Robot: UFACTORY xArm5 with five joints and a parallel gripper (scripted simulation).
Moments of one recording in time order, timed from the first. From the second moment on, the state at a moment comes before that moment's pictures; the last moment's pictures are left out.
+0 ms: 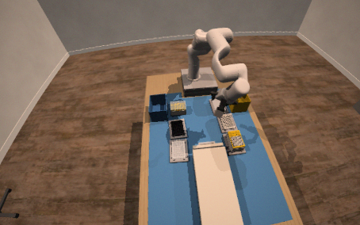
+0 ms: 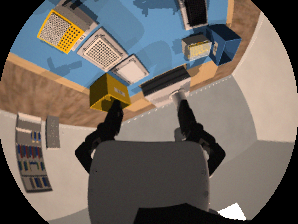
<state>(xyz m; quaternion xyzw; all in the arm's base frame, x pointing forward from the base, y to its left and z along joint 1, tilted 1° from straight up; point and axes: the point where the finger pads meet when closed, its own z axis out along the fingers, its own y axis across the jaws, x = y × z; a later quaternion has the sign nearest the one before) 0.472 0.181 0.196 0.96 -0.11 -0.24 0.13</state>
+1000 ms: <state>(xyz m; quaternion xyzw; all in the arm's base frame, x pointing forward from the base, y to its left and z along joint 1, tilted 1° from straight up) 0.474 0.143 0.219 0.97 -0.09 -0.21 0.08</state>
